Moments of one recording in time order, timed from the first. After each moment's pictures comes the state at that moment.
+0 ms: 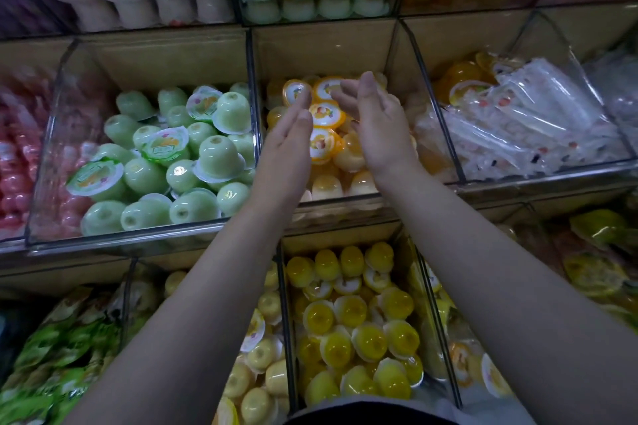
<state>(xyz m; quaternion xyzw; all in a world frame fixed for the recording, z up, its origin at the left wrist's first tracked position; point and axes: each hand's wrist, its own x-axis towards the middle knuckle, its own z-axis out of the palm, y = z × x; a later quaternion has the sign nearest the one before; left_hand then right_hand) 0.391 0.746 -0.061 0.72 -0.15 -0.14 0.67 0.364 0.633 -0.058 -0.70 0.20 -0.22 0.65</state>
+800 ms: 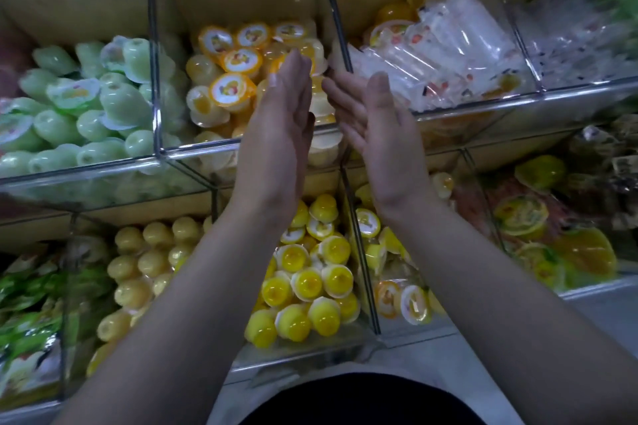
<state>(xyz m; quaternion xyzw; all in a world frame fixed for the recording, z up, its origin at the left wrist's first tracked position) 0.269 0.678 -0.055 0.56 -0.16 -0.22 0.78 0.216 0.588 -0.064 -0.63 0.14 -0.22 0.73</state>
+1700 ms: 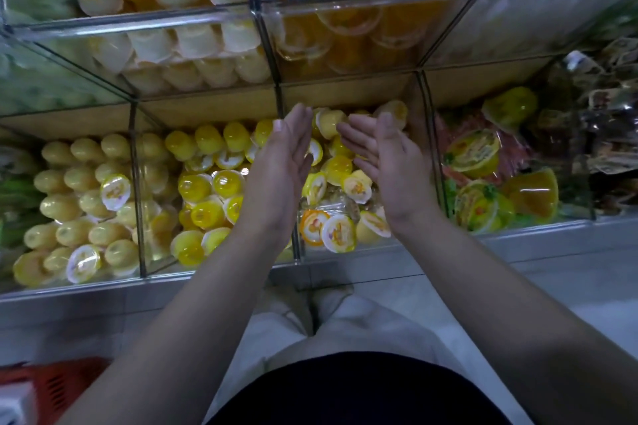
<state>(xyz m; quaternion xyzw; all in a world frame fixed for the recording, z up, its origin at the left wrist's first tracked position) 0.137 0.619 -0.160 0.61 -0.03 -0.29 0.74 0.080 0.502 -0.167 -0.62 0.25 -0.11 0.74</state>
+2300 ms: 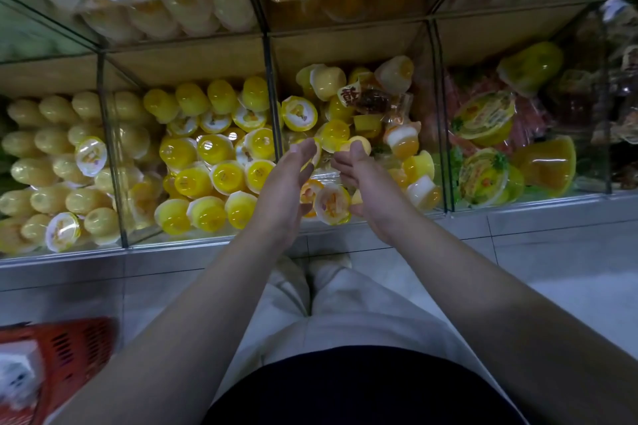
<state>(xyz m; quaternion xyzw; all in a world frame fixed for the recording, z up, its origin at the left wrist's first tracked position) 0.108 0.621 -0.226 0.66 0.10 -0.39 0.63 0.058 0.505 -0.251 -0.61 0.36 0.13 0.69</state>
